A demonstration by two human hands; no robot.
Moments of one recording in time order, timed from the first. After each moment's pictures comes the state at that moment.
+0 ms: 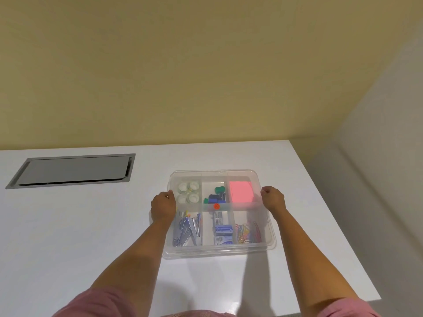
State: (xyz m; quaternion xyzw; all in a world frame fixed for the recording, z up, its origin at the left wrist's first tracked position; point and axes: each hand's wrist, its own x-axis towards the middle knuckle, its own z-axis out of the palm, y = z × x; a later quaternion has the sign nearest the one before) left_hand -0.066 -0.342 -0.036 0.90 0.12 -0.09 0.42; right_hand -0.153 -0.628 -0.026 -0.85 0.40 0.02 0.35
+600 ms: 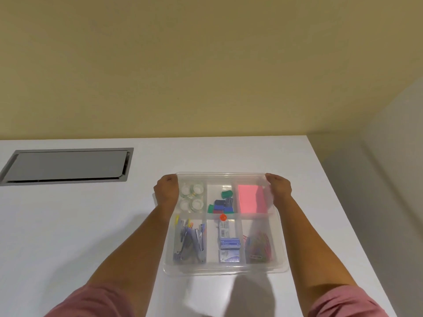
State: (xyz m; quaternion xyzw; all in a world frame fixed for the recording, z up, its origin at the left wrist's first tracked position) left_hand 0.009 -0.370 -0.047 0.85 0.18 -0.09 0.48; right_hand -0.078 -0.649 -0.045 -0.64 0.50 -0.08 0.59
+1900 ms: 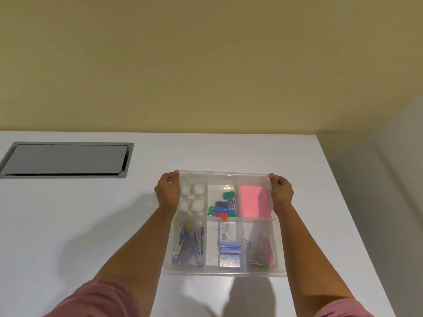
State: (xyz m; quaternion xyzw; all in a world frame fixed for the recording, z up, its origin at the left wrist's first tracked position) left_hand 0.014 -0.376 -0.070 0.82 0.22 -0.04 0.53; right_hand -0.068 -0.646 -0.067 -0.68 0.48 -0.11 0.54
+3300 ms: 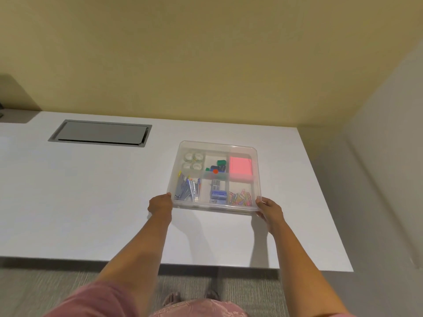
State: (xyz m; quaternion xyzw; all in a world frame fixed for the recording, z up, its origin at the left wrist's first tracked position) left_hand -0.175 -0.315 -0.053 0.73 0.38 -0.13 0.56; right_hand -0.274 -0.604 -0.052 -0.62 0.41 0.01 0.67
